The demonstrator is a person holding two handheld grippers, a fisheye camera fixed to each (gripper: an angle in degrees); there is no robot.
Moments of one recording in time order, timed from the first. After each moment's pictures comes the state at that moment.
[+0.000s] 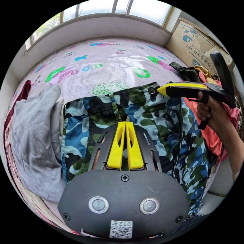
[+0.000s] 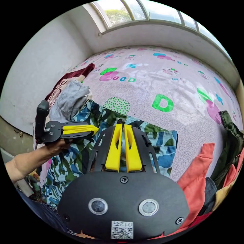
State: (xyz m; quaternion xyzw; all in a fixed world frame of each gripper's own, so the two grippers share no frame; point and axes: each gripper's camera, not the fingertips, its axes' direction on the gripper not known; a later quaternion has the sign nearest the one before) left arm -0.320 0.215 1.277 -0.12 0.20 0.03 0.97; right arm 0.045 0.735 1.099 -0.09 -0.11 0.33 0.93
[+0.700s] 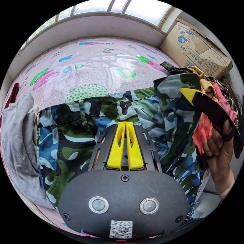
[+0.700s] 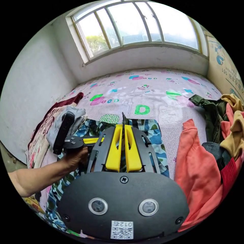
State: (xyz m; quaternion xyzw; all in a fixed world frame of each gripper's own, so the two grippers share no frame) left arm -0.248 0.201 1.280 -0.11 0.26 0.02 0.96; right arm -0.016 0.723 0.968 0.01 0.04 0.45 0.89
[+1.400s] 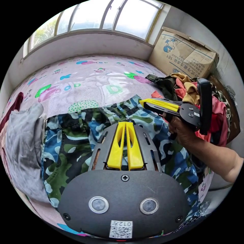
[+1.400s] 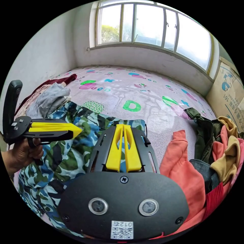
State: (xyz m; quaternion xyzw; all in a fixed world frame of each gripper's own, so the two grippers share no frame) left arm -0.205 0.221 1.186 -0.01 0.25 0.03 0.97; right arm 0.008 0.650 0.962 -0.09 0.08 0.33 0.94
